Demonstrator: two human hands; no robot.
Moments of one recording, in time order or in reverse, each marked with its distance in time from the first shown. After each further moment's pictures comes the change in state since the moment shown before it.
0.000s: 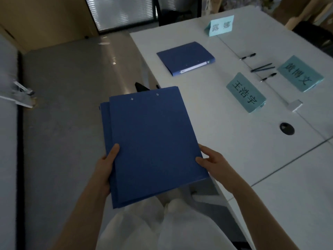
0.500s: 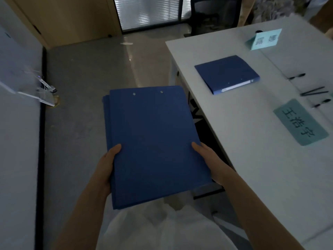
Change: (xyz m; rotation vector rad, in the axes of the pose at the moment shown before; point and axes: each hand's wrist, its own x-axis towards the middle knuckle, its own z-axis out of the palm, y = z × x) left_hand 0.111 0.138 -0.104 -0.058 -0.010 0.002; right_hand 0.190 -0.099 0.139 0.285 -0.107 0.321
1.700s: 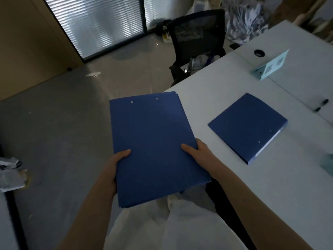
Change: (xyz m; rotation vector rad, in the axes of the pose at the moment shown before) left_hand 0.374 0.356 0.130 0.182 -0.202 -0.151; right_hand 0.358 -0.308 0.028 -0.119 0.341 -0.124
